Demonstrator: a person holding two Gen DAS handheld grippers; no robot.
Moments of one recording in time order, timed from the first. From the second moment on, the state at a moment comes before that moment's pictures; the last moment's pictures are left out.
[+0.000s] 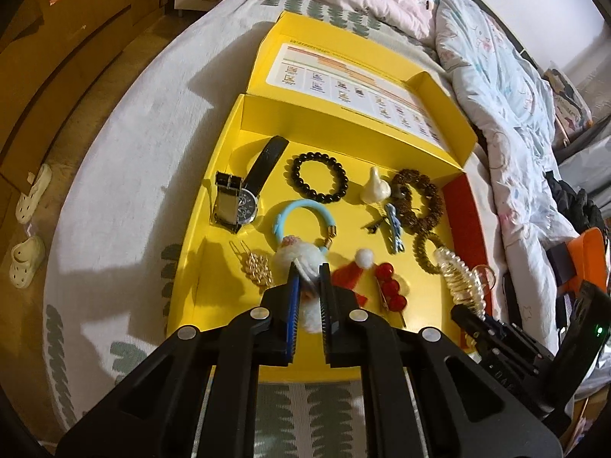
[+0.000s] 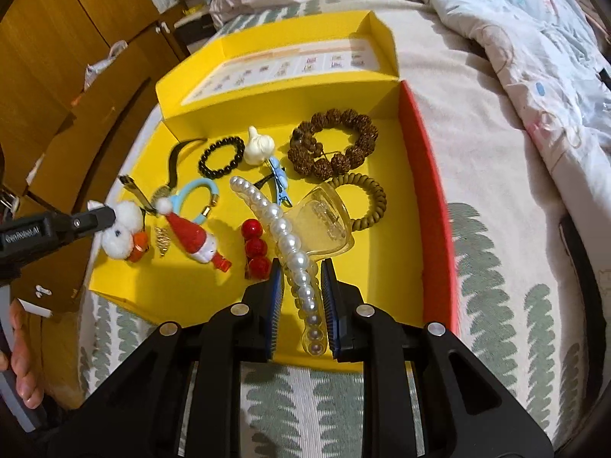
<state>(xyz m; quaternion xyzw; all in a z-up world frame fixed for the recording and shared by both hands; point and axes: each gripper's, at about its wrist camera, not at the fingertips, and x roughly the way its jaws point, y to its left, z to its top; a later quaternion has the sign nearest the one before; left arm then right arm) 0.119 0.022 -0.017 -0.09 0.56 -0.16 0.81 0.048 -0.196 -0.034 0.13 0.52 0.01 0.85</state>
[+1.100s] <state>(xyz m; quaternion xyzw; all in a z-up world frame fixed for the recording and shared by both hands) 0.019 0.033 -0.061 -0.04 0.60 -0.13 0.79 -0.048 -0.157 -0.088 0.09 0.60 0.02 0.80</state>
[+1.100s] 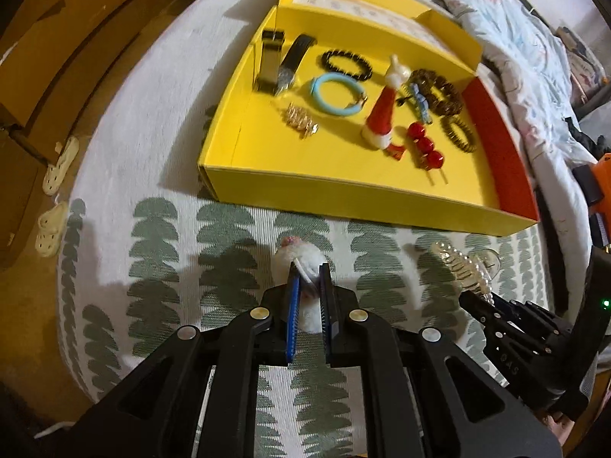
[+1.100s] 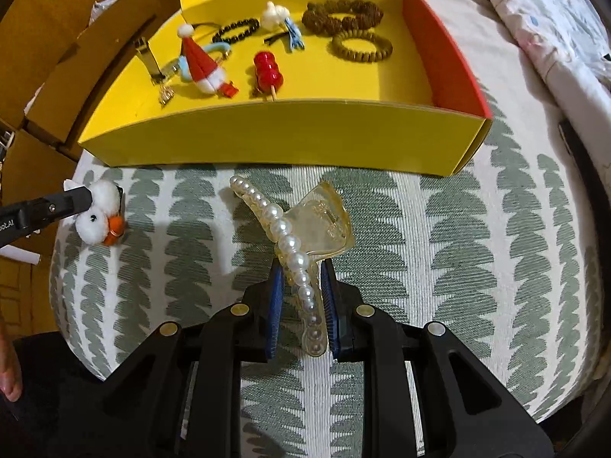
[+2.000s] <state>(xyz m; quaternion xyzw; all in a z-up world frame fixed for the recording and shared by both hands) 0.014 0.028 -0.052 -0.03 0.60 -0.13 0.79 -0.050 -0.160 -0.068 0.06 0.58 -0.01 0.81</state>
